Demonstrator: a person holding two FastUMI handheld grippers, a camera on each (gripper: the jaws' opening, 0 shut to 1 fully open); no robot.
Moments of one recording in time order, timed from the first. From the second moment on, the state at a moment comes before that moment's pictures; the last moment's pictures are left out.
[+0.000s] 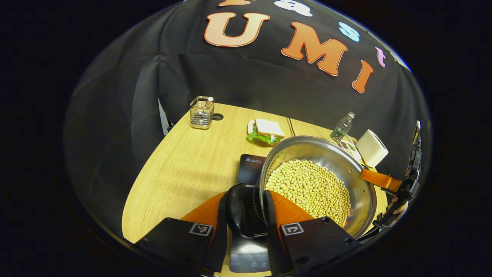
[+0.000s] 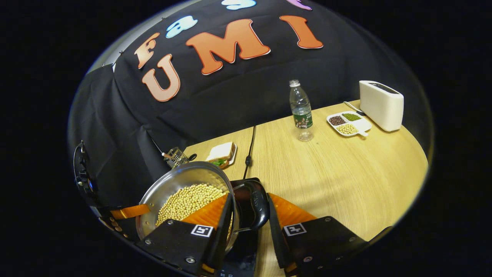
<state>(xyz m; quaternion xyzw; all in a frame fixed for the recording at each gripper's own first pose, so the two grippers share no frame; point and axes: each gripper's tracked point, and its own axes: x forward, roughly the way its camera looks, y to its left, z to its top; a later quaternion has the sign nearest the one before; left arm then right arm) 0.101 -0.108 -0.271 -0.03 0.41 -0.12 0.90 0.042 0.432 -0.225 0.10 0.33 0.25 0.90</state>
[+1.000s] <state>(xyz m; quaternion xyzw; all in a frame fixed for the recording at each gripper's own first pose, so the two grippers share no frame) 0.125 -0.055 -0.214 0.07 0.26 -0.07 0.96 0.060 0.373 -0.184 0.04 0.24 0.23 0.94</state>
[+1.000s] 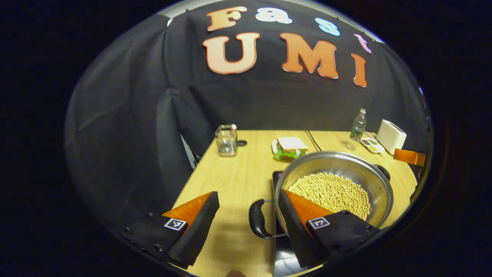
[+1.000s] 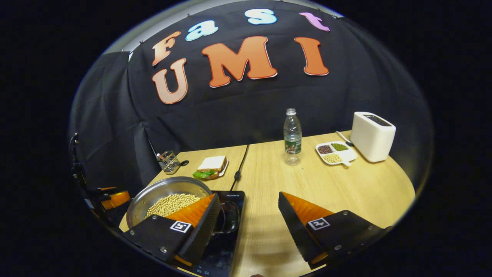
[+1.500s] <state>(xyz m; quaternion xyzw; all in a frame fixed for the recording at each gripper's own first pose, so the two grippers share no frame) 0.093 -0.061 -0.075 0.03 0.12 -0.03 0.99 0.073 0.227 -0.065 -0.01 0.10 0.15 0.98</state>
